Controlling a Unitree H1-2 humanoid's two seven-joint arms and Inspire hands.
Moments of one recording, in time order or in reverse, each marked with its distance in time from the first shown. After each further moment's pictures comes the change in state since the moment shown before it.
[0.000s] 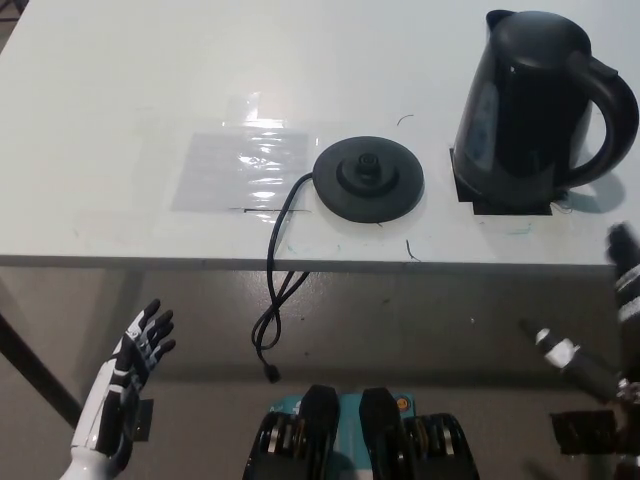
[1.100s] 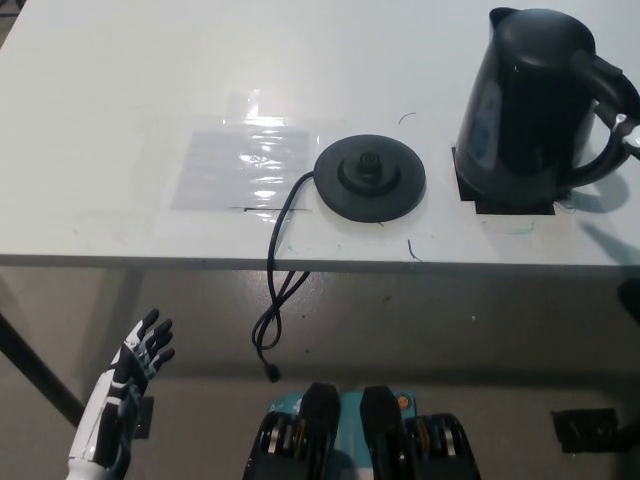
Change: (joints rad) left_arm 0.019 0.001 0.002 -0.007 -0.002 -0.014 -0.014; right_arm -0.495 -0.165 -0.114 0.246 0.248 0.318 0.072
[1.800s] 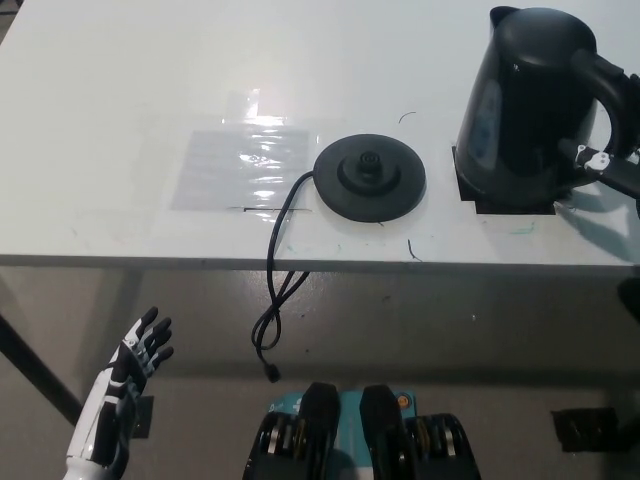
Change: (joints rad) left_arm -0.004 0.001 0.009 0.000 -0.002 -0.002 -0.009; right_arm -0.055 0.000 0.004 0.297 0.035 0.013 0.053
